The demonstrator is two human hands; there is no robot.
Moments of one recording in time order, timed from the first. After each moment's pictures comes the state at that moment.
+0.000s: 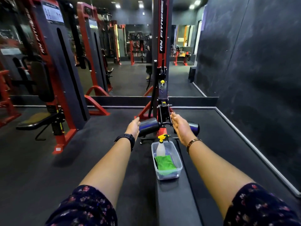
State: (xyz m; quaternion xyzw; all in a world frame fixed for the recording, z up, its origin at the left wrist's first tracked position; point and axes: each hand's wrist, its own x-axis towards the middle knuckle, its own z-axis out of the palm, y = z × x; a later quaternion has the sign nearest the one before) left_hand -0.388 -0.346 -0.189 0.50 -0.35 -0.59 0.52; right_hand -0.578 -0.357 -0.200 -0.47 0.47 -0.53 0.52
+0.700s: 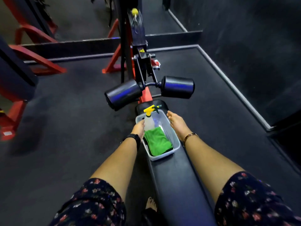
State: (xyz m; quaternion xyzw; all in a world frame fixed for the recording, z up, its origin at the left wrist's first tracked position) left_hand -0.456 -0.552 -0.400 0.57 -0.26 -0.71 0.31; right_hand -0.613 -0.533 -0.403 -0.32 0.65 -0.44 0.53
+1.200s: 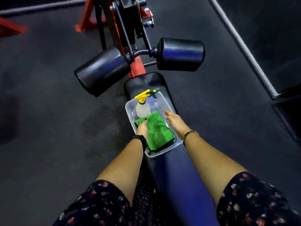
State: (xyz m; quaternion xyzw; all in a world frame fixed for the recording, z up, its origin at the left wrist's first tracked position) left_hand -0.510 -0.608 -0.542 0.63 -0.15 -0.72 0.24; right_hand -0.641 -0.595 -0.539 -0.29 0.73 -0.26 0.56
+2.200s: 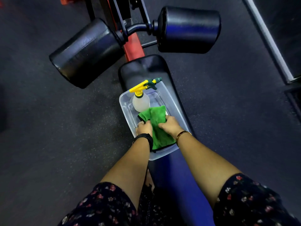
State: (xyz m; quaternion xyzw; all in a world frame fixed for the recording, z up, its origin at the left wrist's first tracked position) left_hand -0.525 -0.623 -0.673 0.78 -0.25 -0.56 0.10; right_hand -0.633 -0.599 -0.644 -0.28 0.78 -0.14 0.54
